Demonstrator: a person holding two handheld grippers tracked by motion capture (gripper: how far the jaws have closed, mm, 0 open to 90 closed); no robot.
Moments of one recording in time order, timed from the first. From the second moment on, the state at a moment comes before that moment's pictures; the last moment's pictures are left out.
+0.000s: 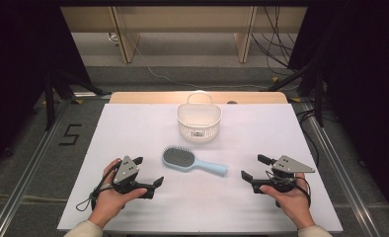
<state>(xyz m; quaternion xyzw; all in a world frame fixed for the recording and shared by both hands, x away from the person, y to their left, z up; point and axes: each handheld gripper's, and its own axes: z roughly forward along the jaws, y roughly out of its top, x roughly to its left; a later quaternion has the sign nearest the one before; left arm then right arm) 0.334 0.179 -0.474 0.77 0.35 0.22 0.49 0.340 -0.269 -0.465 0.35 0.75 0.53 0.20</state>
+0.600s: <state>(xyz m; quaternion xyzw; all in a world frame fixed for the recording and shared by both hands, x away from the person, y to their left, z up) 0.334 0.178 -0.474 0.77 0.35 0.22 0.49 0.353 -0.259 -0.454 0.34 0.74 0.54 0.22</state>
